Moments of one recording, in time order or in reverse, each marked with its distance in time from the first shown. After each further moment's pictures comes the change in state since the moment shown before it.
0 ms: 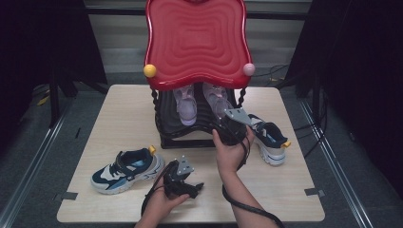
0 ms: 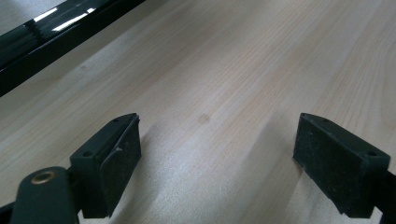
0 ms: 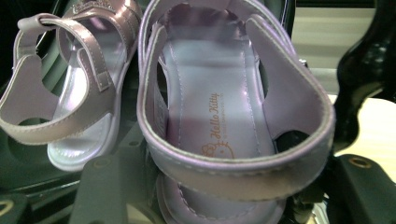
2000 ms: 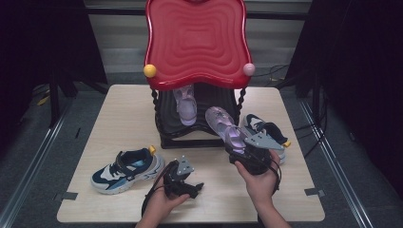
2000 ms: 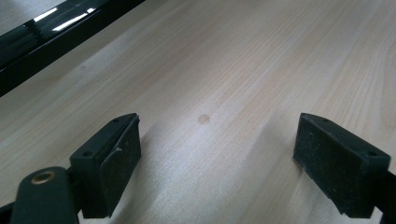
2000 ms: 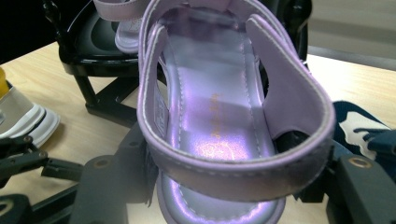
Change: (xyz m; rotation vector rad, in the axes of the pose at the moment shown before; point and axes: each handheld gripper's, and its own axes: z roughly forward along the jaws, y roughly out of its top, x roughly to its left) left arm 0.000 0.000 0.000 0.004 0.000 0.002; right arm -0.049 -0.036 -0.072 0.112 0.254 -0.120
